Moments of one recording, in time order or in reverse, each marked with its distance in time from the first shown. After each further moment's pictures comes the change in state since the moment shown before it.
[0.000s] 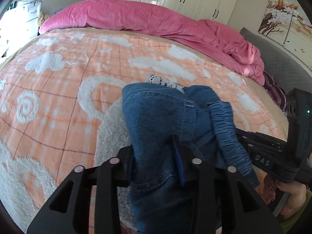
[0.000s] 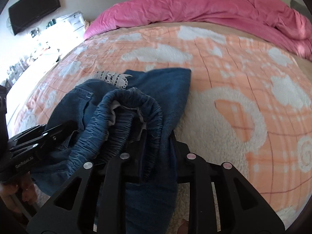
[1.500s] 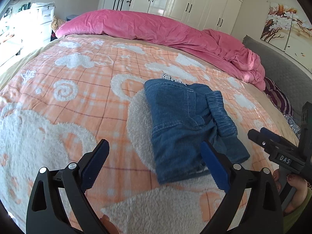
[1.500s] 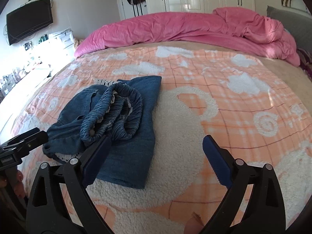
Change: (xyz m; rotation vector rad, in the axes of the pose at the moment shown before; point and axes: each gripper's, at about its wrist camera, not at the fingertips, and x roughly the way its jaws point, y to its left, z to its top) left arm -0.083 0.012 -0.047 -0.023 -0.082 0.047; right arm -0.087 -0.002 -0.054 0.017 -0.174 -0.132
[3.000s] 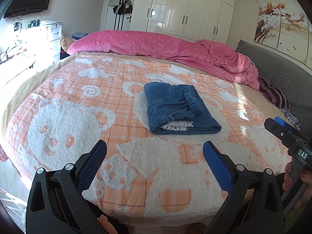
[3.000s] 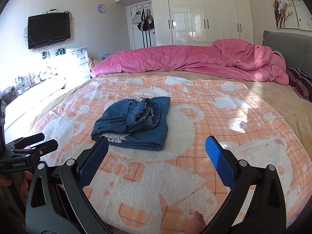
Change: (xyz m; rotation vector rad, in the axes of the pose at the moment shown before) left arm -0.126 -0.026 -0.061 0.056 -0.105 0.044; right arm -0.146 0.023 -0.049 -0.046 -0.199 0.032
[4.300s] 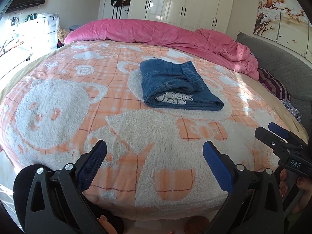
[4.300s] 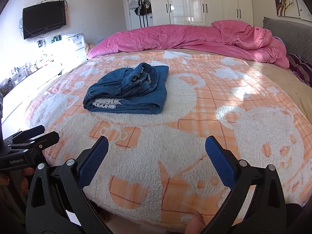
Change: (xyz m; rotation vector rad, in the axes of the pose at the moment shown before) left arm 0.027 -0.009 -0.047 0.005 0.058 -0.008; right arm 0.026 -0.005 -0.057 0.009 0.118 -0.017
